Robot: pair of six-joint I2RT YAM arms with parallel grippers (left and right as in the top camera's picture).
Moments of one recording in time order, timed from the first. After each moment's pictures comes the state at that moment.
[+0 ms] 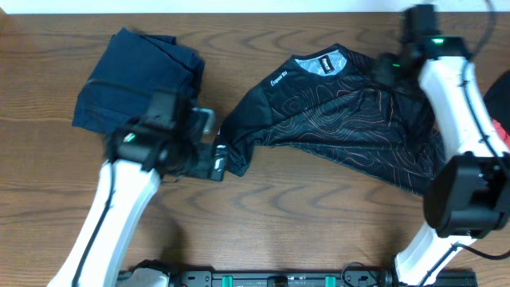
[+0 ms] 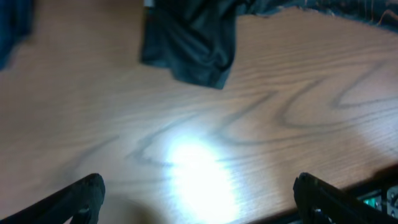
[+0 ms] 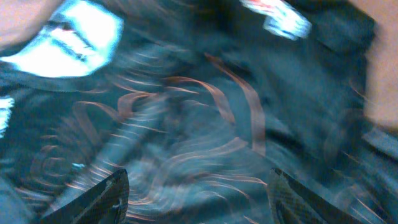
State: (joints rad) left arm -0.28 1.33 1.19 -1.17 0.22 -0.07; right arm -0.04 1.93 1.72 -1.05 0.02 0.40
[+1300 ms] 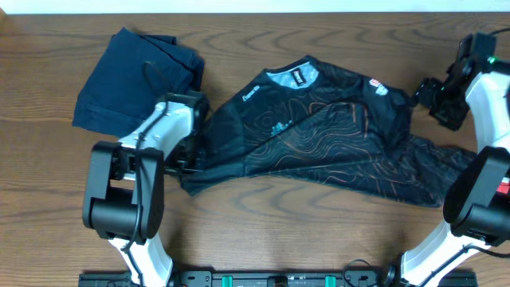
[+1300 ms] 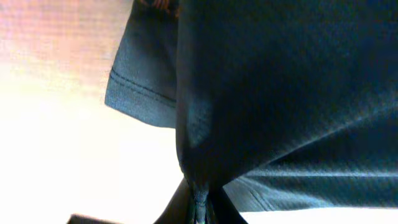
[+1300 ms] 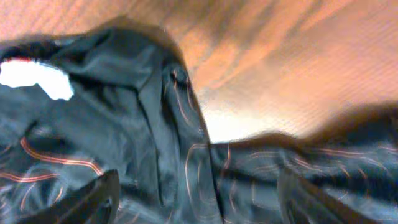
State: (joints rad) left arm -0.18 1.92 1.19 -1.19 -0.13 -0.19; right arm -0.28 1.93 1.51 -0.93 -0.06 0.36
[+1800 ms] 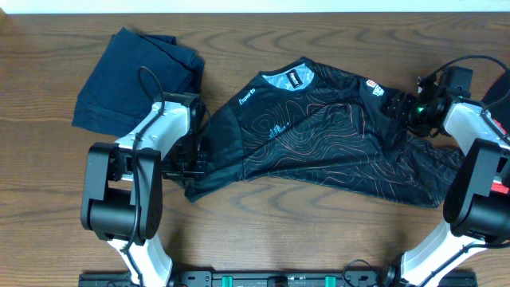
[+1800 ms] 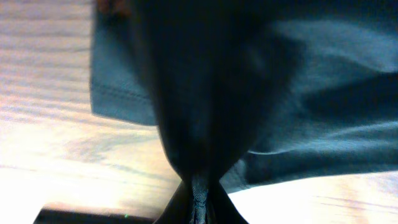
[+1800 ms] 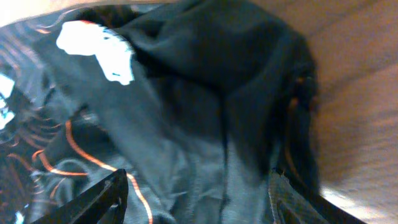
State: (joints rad) left arm -0.18 1.92 1.19 -1.23 -0.01 -0.17; right arm -0.28 1.93 1.20 -0.46 -0.40 0.26
